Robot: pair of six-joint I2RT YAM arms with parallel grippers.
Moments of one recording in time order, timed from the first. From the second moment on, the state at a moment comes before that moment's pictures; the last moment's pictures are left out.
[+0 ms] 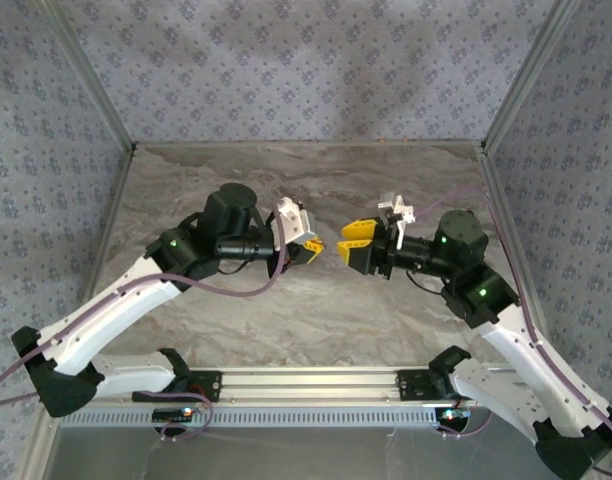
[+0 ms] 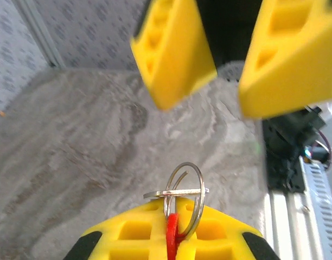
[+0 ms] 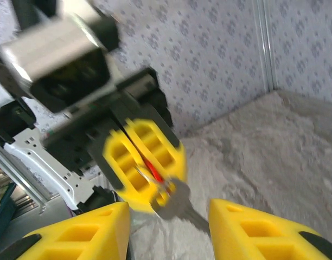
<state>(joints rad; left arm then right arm) -0.89 1.18 1.29 -0.58 0.46 0.27 0.57 0.79 0.90 -0.15 -0.70 0.27</state>
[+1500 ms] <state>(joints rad) -0.90 1.16 1.30 -0.62 0.60 0.25 0.68 0.85 0.86 -0.01 -0.78 0.01</state>
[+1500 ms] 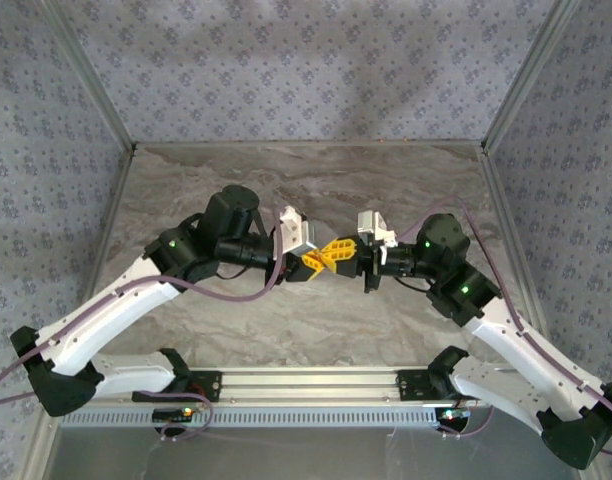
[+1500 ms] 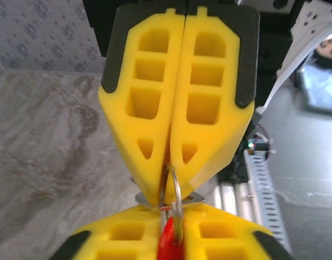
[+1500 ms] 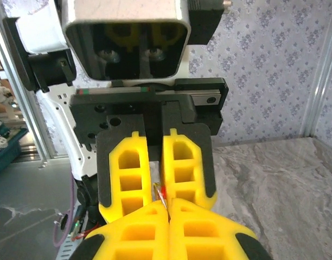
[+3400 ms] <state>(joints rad) -0.90 1.04 1.19 -0.38 0.68 0.21 0.76 0.78 0.79 0.22 -0.69 0.16</state>
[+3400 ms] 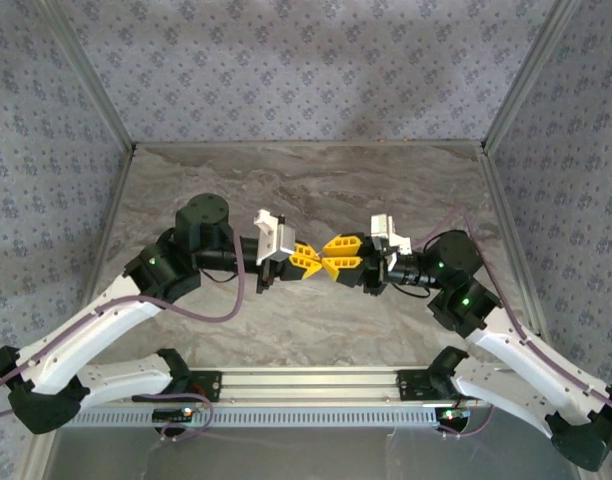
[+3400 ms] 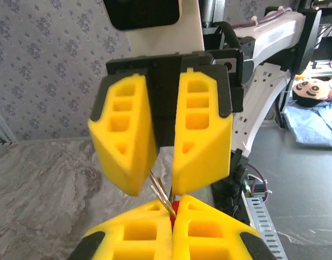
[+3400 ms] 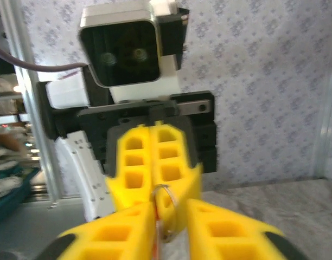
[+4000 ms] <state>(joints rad) -0.87 1.04 1.15 -0.28 0.64 0.13 0.77 0.75 0.70 0.25 -0.62 0.20</state>
